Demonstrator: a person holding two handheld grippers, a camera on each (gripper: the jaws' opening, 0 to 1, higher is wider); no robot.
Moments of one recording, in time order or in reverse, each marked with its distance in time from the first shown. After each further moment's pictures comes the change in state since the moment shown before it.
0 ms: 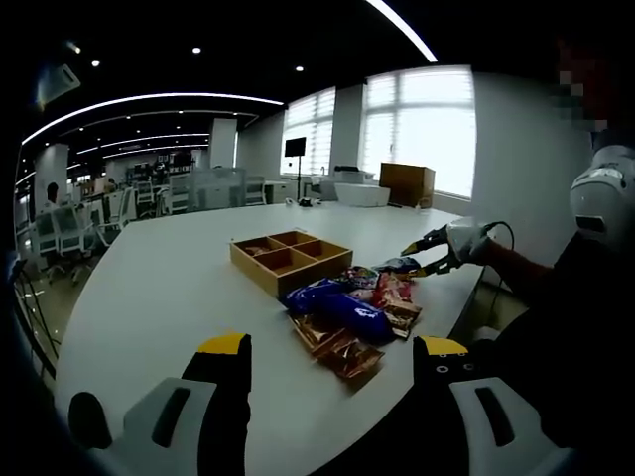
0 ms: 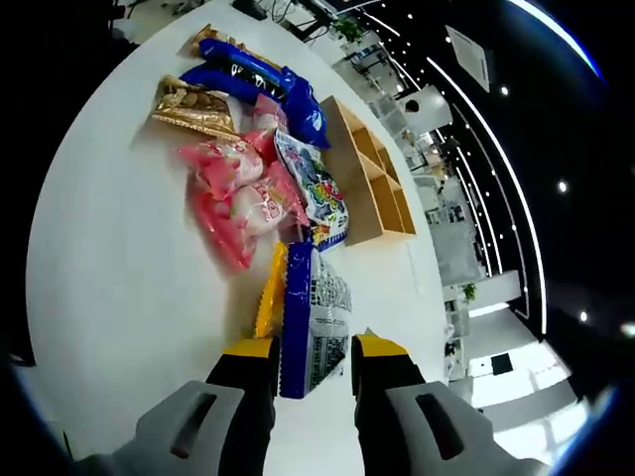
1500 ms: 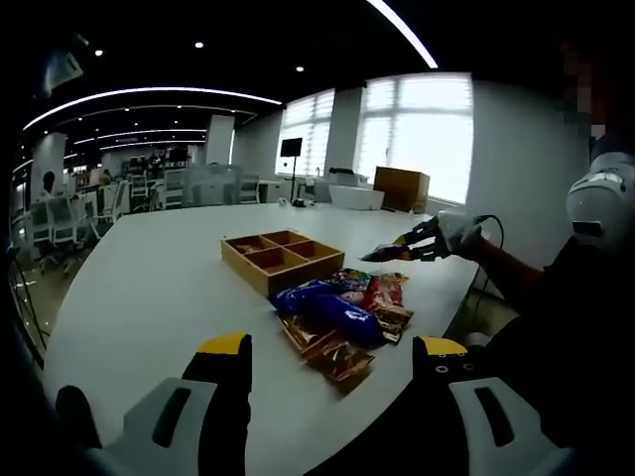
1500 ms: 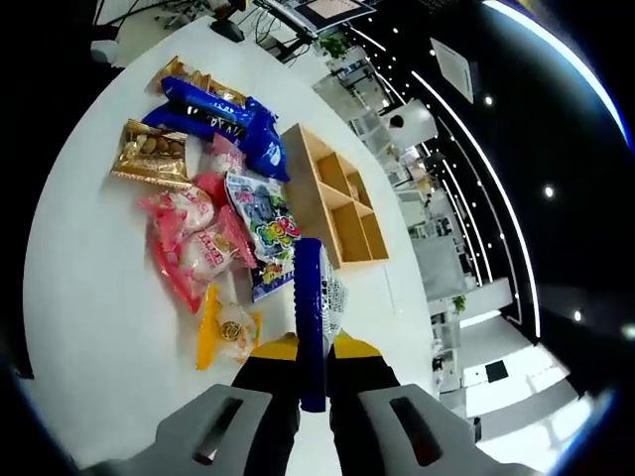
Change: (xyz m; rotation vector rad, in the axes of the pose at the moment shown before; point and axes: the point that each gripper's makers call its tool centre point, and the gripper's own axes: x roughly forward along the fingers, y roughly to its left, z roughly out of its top) left arm 0.005 -0.005 -0.002 -0.037 -0.008 -0.035; right arm 0.001 -0.040 0.025 0.025 -0.087 -0.046
